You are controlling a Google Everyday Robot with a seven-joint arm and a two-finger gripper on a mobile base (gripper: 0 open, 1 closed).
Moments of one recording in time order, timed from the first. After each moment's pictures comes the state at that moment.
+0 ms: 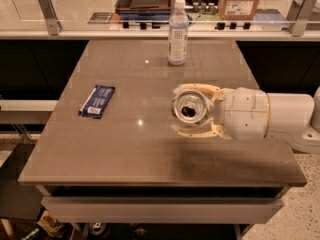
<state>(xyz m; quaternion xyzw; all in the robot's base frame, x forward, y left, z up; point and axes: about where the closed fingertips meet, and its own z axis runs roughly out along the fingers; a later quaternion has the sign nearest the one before) 0.439 -0.044 0.920 -0.64 0.42 0.20 0.61</state>
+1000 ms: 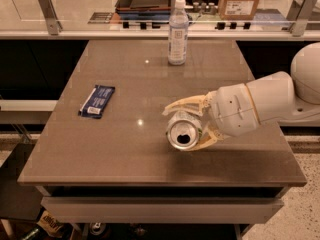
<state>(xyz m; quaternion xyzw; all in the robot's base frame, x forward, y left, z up) 0.428 -0.039 0.881 -0.81 0.29 0.14 0.49</state>
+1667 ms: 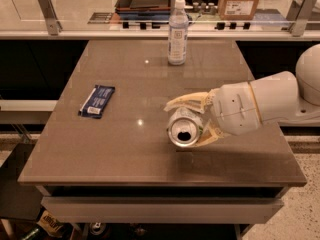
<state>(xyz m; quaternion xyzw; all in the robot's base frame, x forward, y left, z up) 0.432 -0.041 0.888 -0.81 0.29 0.12 0.50</state>
